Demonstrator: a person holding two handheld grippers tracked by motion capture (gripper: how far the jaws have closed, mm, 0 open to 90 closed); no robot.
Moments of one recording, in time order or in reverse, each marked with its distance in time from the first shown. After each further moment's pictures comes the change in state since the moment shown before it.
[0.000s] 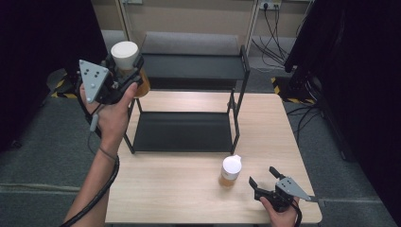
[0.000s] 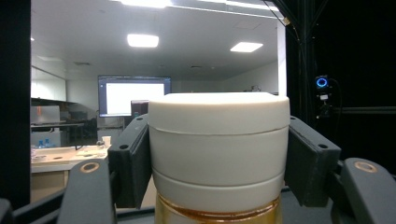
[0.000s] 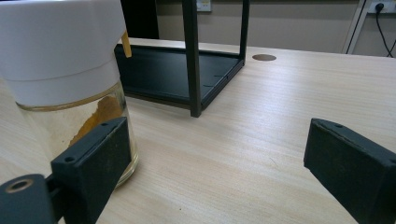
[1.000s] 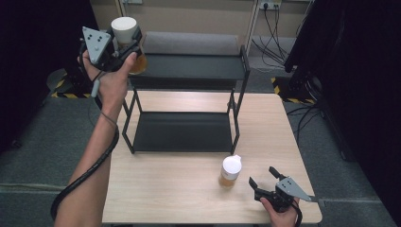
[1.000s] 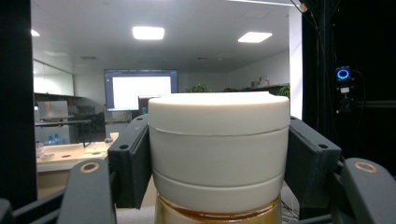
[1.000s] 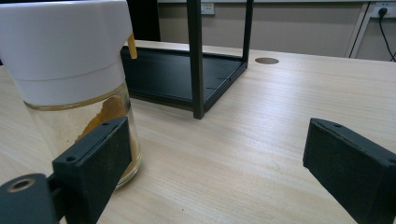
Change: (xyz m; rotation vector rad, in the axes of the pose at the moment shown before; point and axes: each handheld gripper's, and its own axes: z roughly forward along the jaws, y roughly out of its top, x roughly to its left) left arm 0.027 0.004 0.068 0.048 0.022 0.018; right arm -0.001 -0.002 -0.001 -0.013 0.013 -0.014
